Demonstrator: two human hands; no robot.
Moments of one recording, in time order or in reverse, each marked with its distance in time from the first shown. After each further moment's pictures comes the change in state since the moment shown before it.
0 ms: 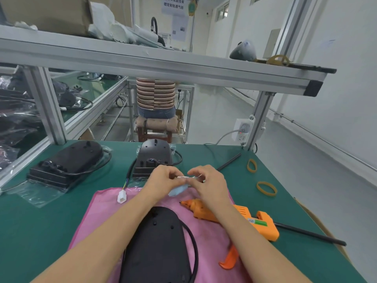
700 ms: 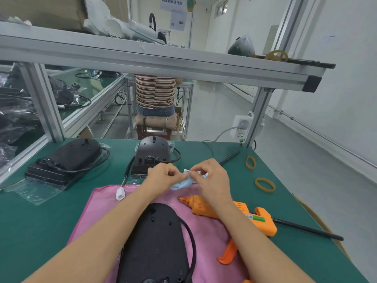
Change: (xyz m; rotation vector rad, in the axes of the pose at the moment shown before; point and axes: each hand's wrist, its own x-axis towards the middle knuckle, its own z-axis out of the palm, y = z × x) left_hand 0.006 -0.007 0.003 0.100 -0.016 -0.006; right_hand 0.000 0.007 -0.002 0.046 0.115 -0.046
